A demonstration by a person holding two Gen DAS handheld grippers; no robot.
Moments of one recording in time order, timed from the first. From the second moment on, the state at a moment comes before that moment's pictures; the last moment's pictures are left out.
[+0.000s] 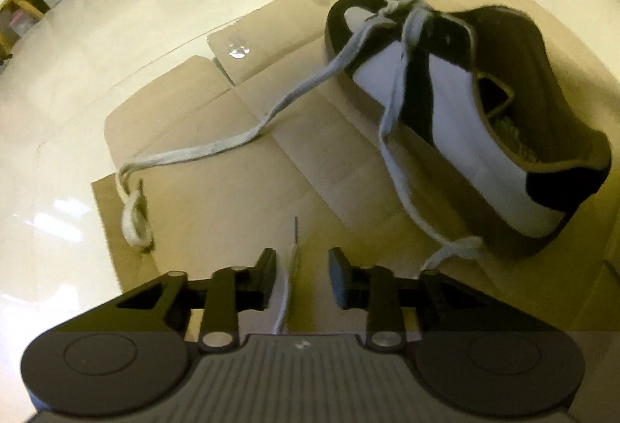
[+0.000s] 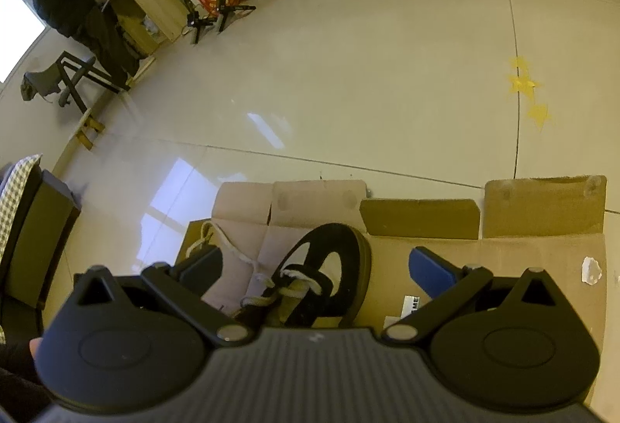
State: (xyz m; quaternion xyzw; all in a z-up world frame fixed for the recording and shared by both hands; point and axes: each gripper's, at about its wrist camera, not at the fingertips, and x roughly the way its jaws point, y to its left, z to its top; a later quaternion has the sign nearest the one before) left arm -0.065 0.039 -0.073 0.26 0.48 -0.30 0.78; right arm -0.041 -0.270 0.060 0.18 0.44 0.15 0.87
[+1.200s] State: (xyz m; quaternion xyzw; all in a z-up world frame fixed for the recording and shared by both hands) left arm -0.045 -0.057 0.028 0.21 0.41 -0.42 0.79; right arm -0.050 -0.165 -0.015 -0.09 0.48 0.18 0.85
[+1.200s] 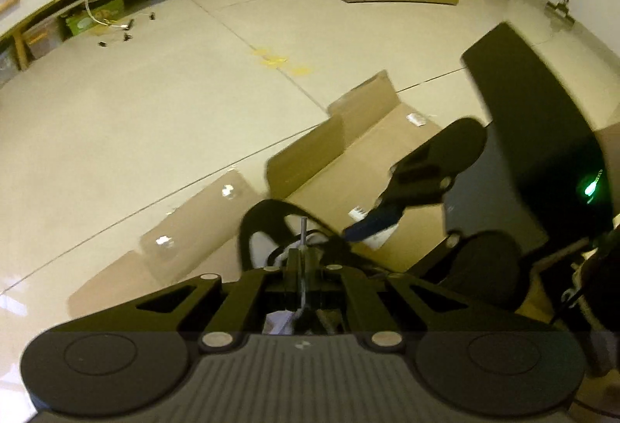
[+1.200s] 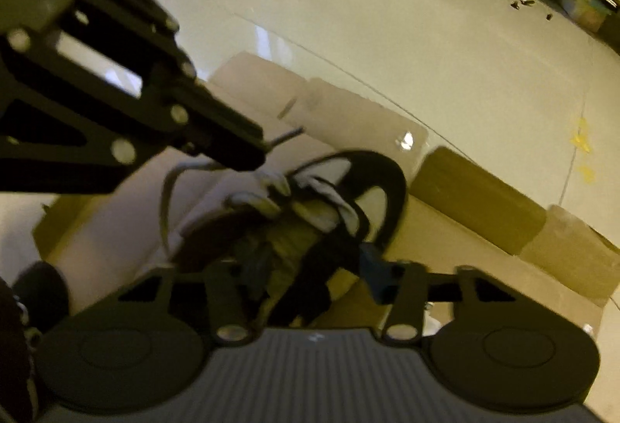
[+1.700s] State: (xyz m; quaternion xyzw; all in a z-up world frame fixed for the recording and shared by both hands) left arm -0.050 -0.078 0.007 0.22 0.44 -0.43 0.76; right arm -0.048 -0.188 -0.022 -0.06 0.49 0.16 0.85
